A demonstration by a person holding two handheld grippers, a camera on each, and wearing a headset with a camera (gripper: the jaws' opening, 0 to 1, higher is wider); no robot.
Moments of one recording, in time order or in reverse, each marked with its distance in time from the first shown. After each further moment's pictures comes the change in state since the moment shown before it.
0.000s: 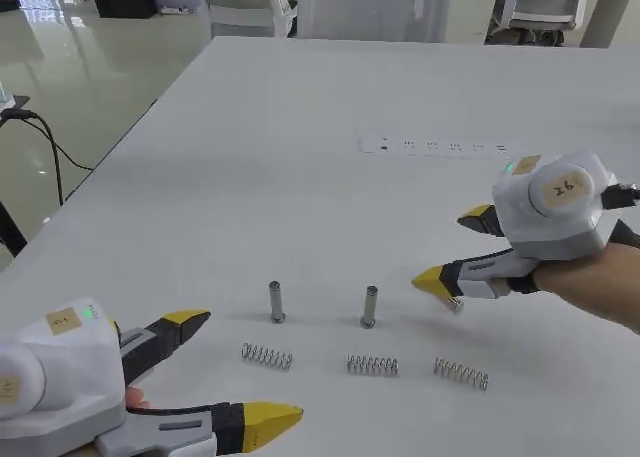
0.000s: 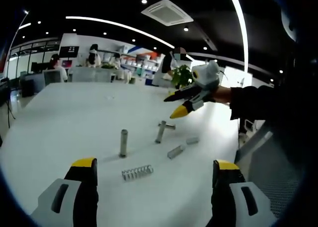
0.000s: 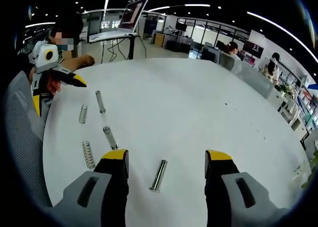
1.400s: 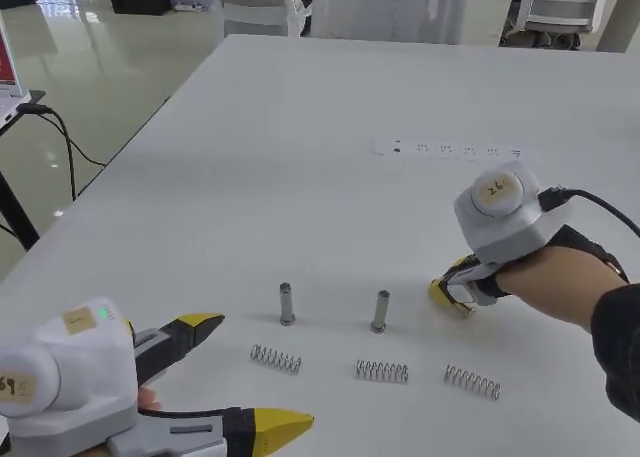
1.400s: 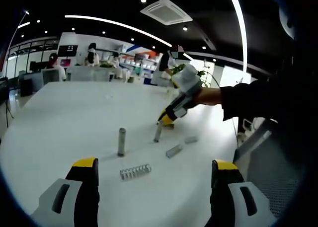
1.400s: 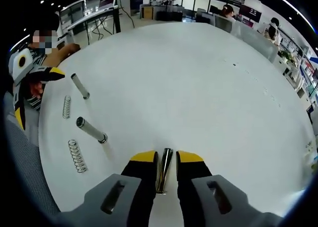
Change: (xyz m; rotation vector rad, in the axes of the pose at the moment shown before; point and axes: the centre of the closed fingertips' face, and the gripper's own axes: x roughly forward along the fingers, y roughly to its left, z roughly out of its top) left arm 0.001 0.001 -0.003 -0.002 0.007 -0.016; right arm 0.042 0.003 -0.044 0.159 0.273 0.029
